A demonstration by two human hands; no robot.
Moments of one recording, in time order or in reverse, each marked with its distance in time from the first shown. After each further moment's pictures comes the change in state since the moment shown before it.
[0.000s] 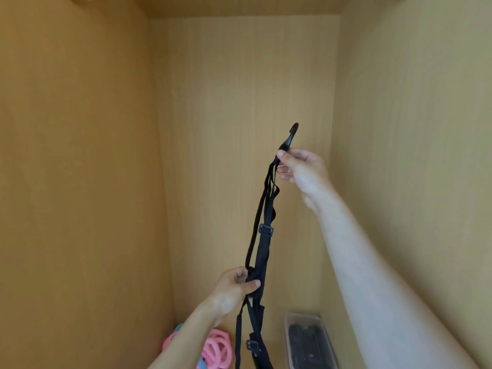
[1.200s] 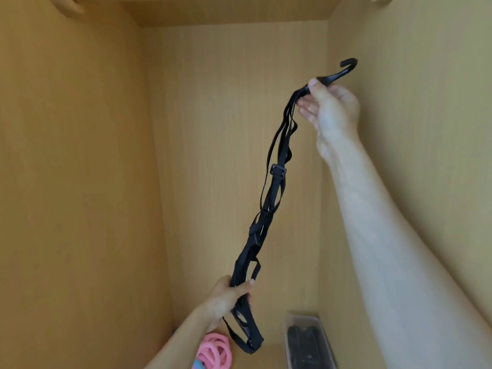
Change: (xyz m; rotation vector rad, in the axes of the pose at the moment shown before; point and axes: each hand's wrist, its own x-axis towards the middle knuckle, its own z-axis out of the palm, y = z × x) left_hand 0.005 -0.015 -0.010 0.000 -0.011 -0.136; right_hand 0.016 -0.099 -0.011 0.251 0.170 -0.253
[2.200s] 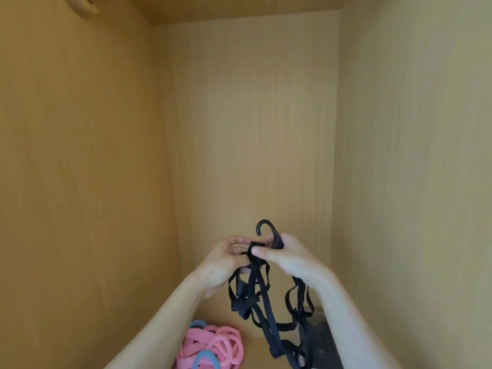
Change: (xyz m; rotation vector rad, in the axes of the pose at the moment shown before) left_hand -0.043 0.085 -0.017 -0.082 -0.032 0.206; right_hand -0.151 0.159 -0.068 -0.621 -0.651 0.537
